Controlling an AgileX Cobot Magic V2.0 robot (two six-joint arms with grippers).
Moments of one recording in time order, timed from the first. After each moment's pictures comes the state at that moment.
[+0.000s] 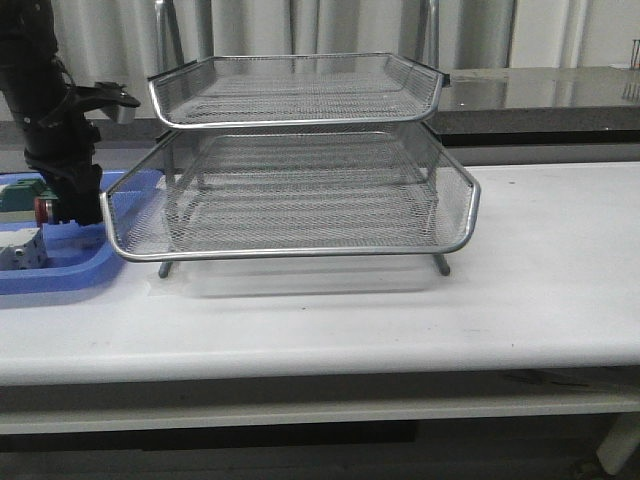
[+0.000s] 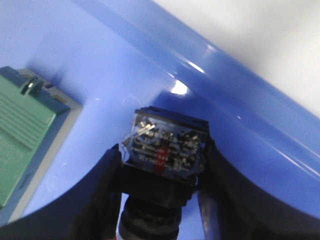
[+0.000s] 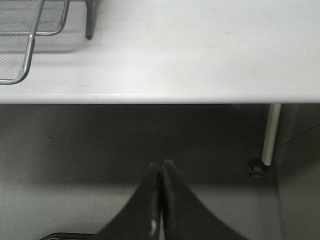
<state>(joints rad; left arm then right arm) -0.05 2.49 -2.32 0.01 1.19 0.79 0.08 0.59 -0.75 -0.02 0.99 0.08</state>
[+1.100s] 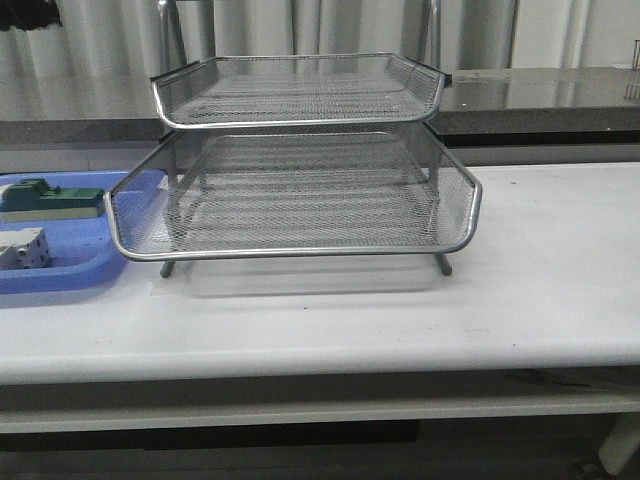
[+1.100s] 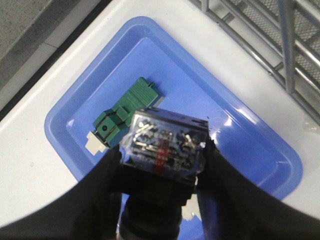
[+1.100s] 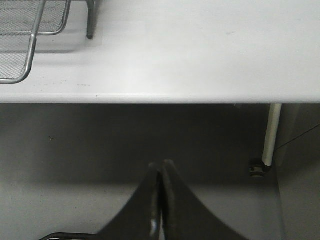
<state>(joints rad) -0.05 1.99 -2.18 0.02 1.26 0.64 0.08 0.59 -0.75 -0.02 0.99 0.08</state>
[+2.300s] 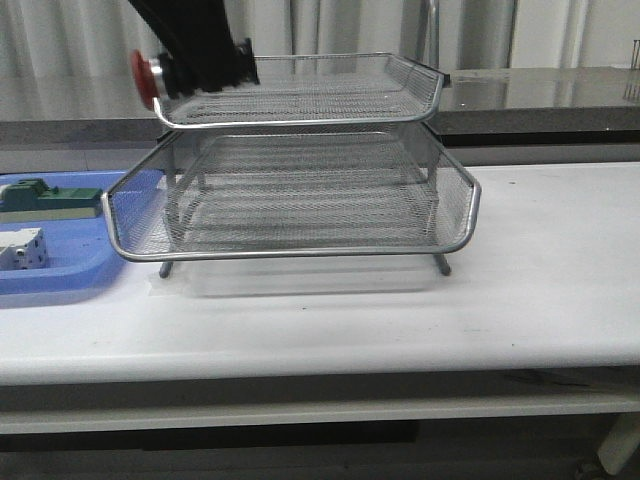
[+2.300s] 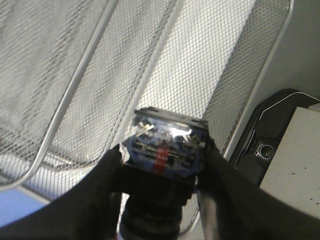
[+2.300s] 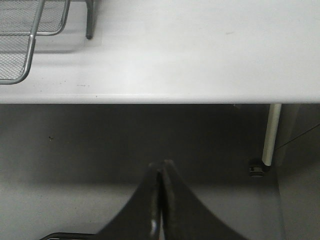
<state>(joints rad) -0.49 1.77 -1.74 -0.17 1.22 0.63 0.08 0.59 -0.75 -0.02 0.99 0.08</state>
